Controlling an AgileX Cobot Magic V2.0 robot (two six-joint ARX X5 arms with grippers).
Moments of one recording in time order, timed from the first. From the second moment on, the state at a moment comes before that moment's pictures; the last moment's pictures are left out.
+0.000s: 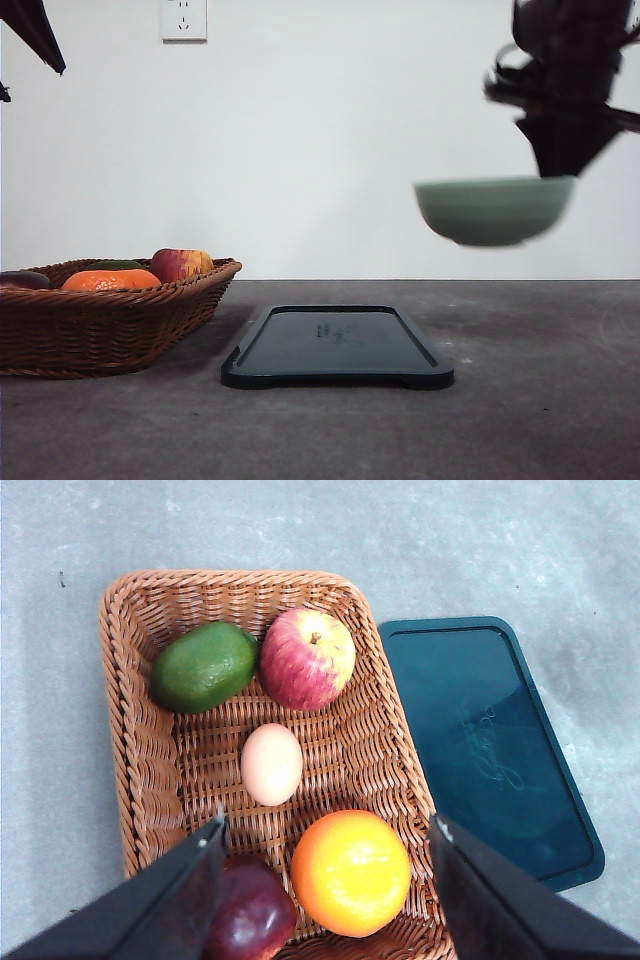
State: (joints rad) left_arx -0.03 1.15 1.18 -0.78 0.34 -0.04; right_arx 0.18 1.88 1.83 -1.27 -0.18 0.01
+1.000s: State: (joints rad) left_arx -0.03 1.15 1.18 -0.77 0.34 -0.04; right_arx 0.45 2.15 1.89 -1.03 -0.18 0.14
